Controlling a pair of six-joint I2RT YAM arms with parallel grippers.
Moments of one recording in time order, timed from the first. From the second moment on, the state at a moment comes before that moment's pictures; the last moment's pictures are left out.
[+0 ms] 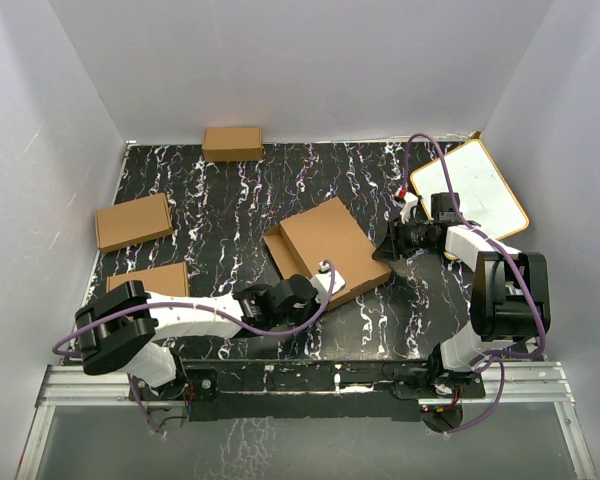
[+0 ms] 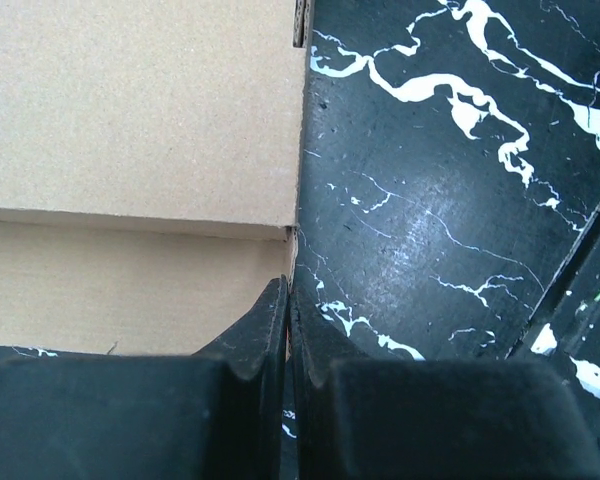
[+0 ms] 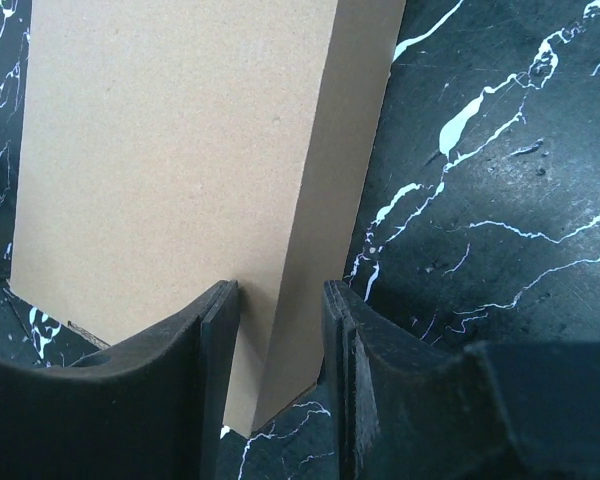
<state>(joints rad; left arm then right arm) -1.18 1.47 0.69 0.10 -0.14 -0.07 -0.06 1.58 0.85 -0.32 -0.85 -0.30</state>
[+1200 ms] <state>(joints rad) -1.17 1.44 0.62 0.19 -0.13 -0.13 -0.05 1.59 0.85 -0.32 -0.86 -0.29</state>
